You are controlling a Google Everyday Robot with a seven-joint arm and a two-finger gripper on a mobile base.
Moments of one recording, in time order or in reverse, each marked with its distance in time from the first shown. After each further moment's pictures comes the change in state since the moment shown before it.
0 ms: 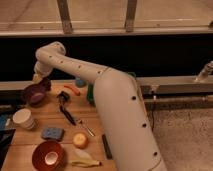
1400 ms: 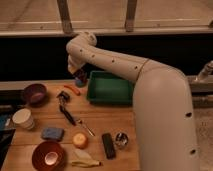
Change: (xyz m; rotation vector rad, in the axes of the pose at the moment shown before) arm 0.120 -0.086 -0.116 0.259 0.197 0.286
